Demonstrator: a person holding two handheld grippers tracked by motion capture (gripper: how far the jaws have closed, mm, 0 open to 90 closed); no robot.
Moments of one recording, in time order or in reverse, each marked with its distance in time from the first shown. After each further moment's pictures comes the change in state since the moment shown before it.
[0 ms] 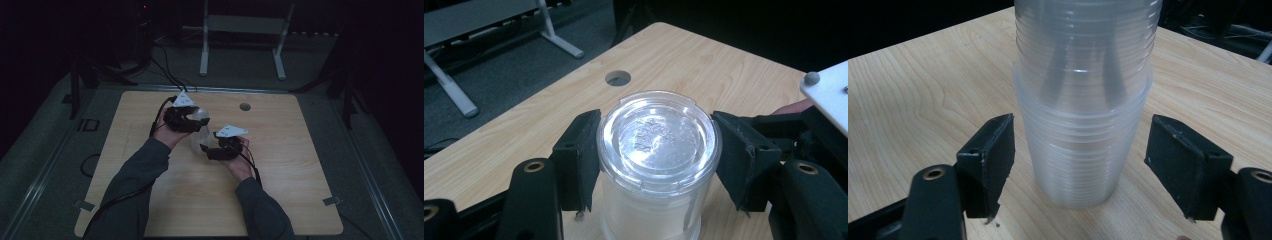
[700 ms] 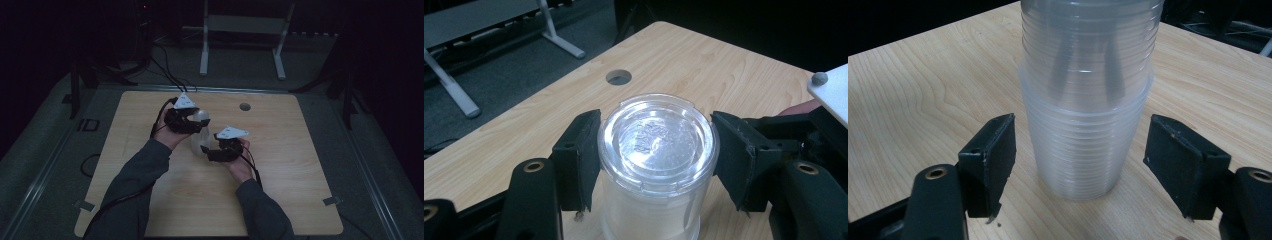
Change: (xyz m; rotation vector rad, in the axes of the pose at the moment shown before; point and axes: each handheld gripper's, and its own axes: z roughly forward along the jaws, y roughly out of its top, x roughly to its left) left arm -0.002 -0.005 0.004 0.001 0.007 0.008; right arm 0.001 -0.005 -0.002 0.008 0.001 0.004
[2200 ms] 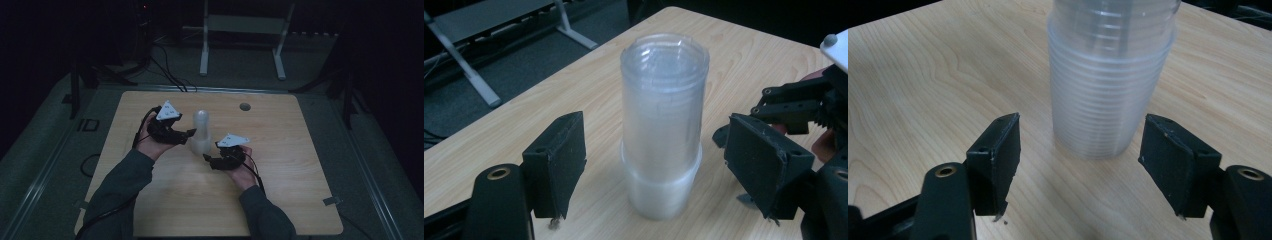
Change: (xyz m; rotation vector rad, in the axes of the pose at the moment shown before) left arm -0.002 -0.023 -0.042 0.021 0.050 0.022; right arm 0.014 -0.012 -0.015 0.060 -0.002 -0.020
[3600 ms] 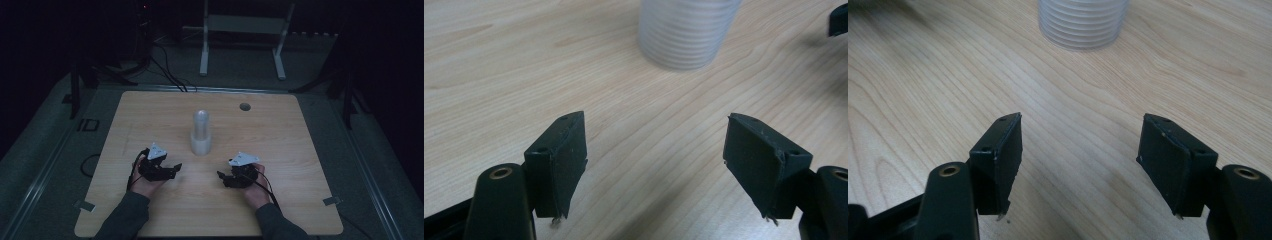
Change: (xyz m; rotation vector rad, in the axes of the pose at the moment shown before) left arm -0.022 -0.137 0.008 0.110 0.065 -0.243; right arm 0.004 -0.058 -0.027 0.113 -0.068 -0.016
